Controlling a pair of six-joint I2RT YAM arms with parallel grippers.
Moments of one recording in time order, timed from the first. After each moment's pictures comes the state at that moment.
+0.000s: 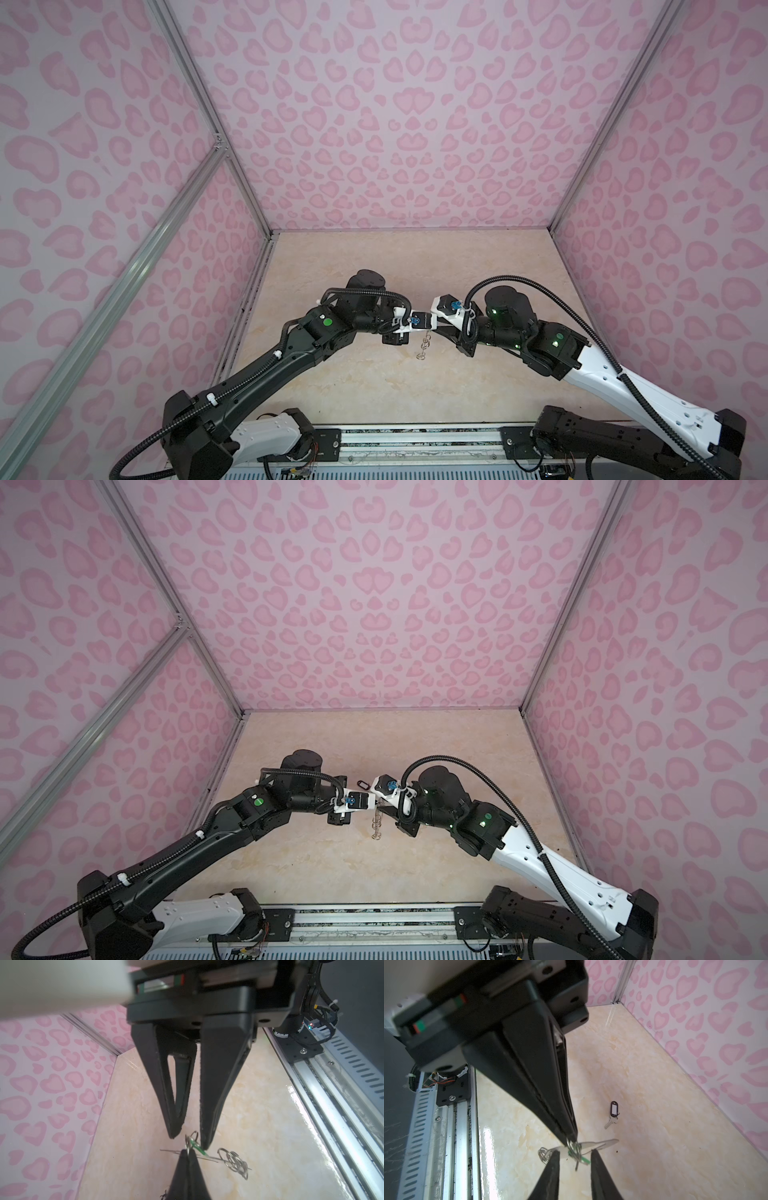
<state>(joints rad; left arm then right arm) -0.77 1.19 1.06 -0.43 0.53 0.82 0.84 0.99 0.93 -0.46 -0.20 -0.28</state>
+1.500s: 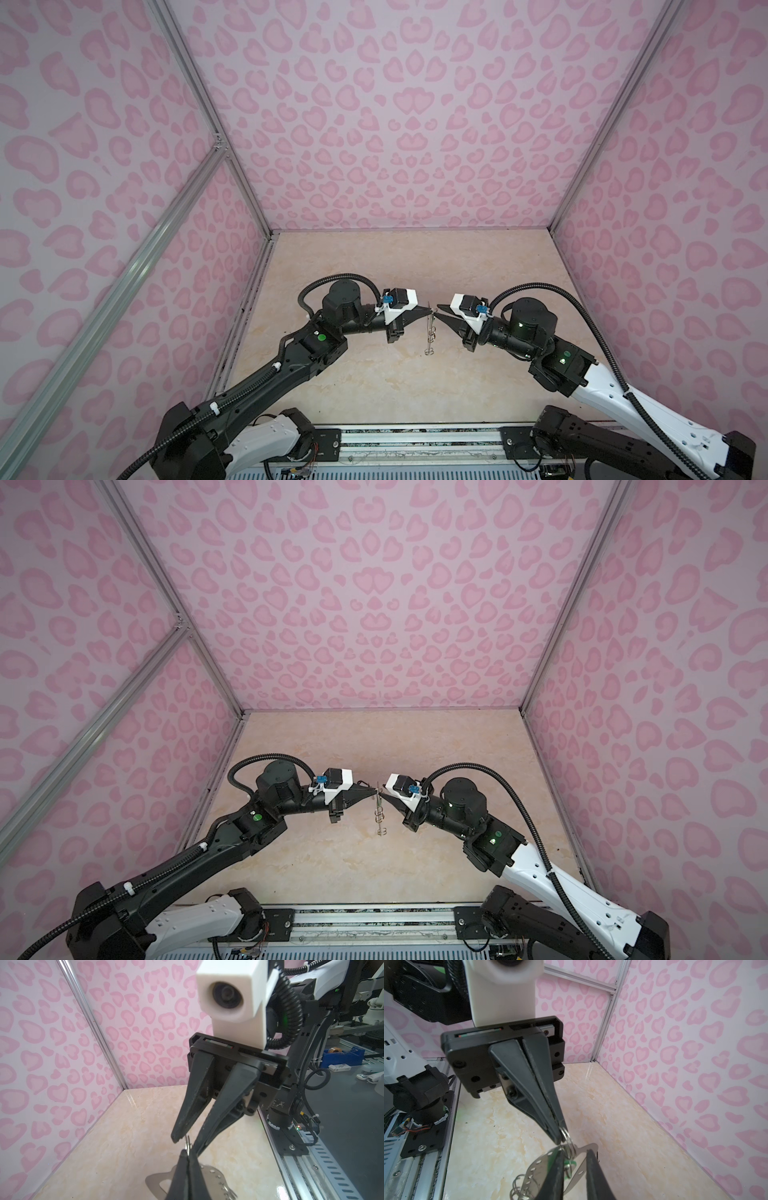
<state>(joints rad) -0.70 1.10 0.81 0.20 0.73 0.26 0.79 0.87 0.76 -0.05 -0.28 -0.26</state>
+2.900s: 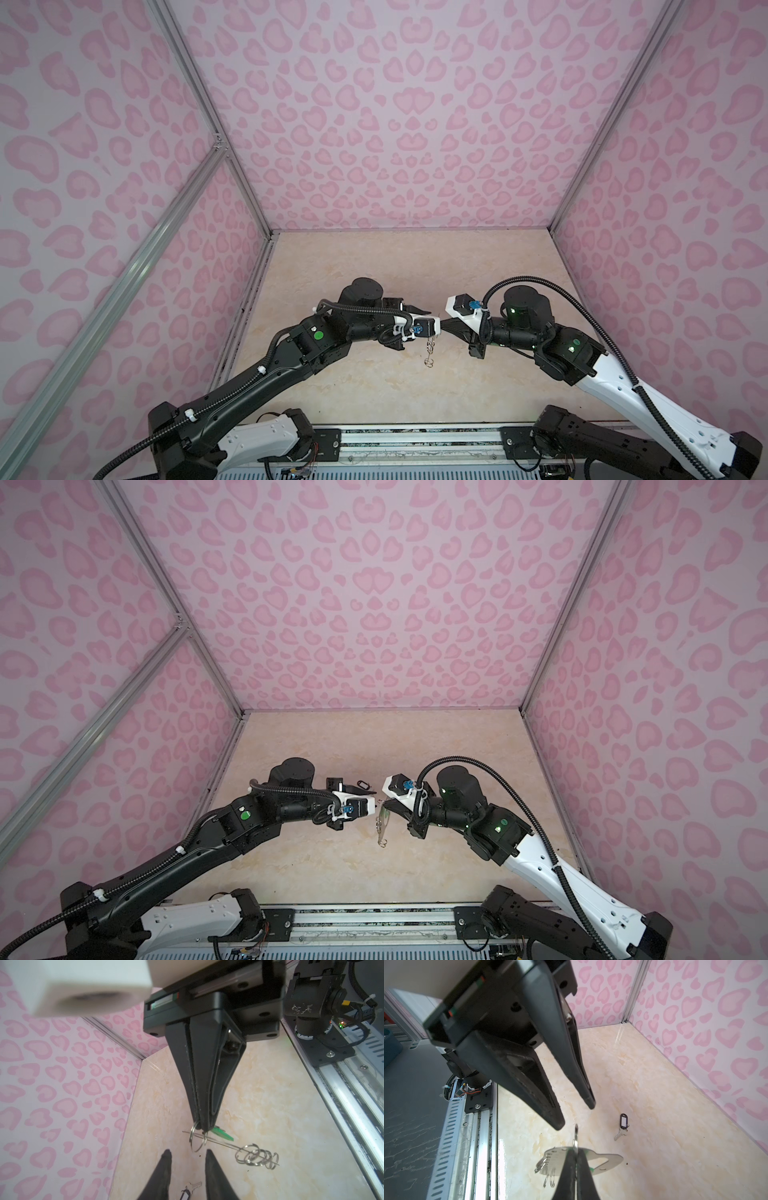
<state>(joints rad) -0.89 1.11 1.07 -0.40 0.32 0.84 0.75 0.93 0.93 -0.45 -0.41 -0.27</state>
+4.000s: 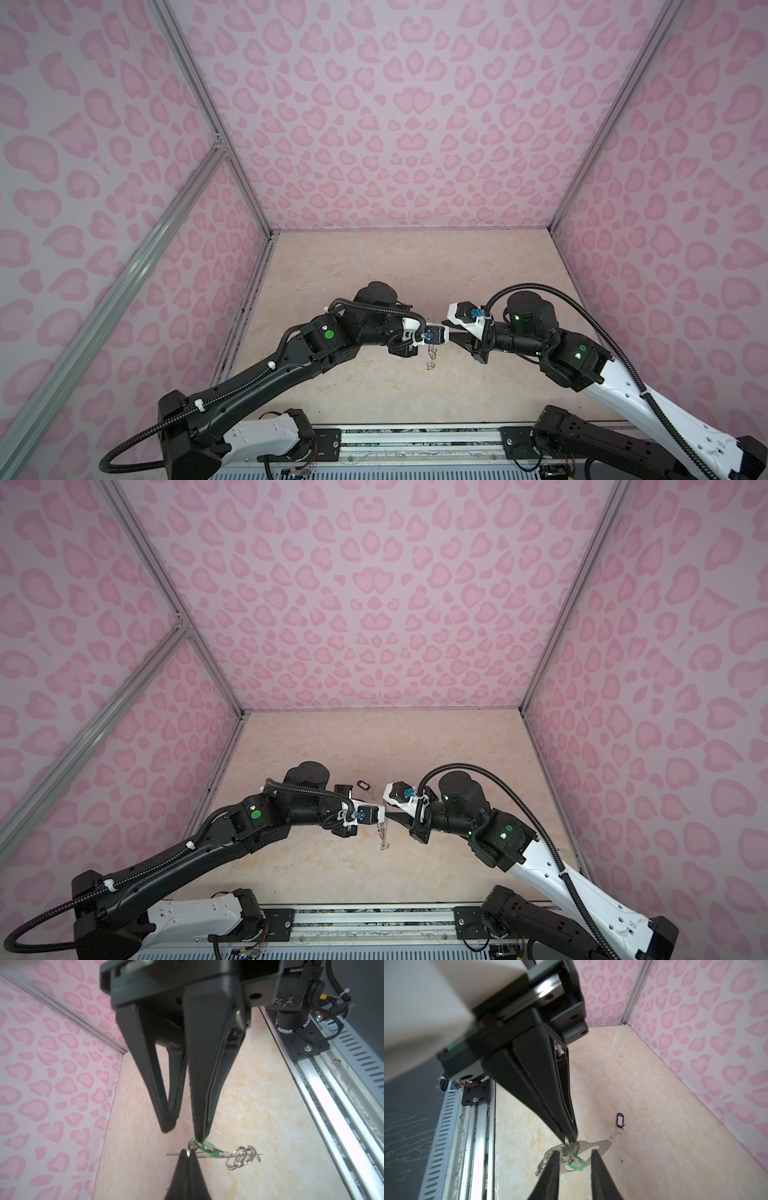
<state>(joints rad) -0.92 1.15 1.09 -0.47 0.31 0.78 0.79 0.86 0.89 -0.46 -0.34 -0.31</state>
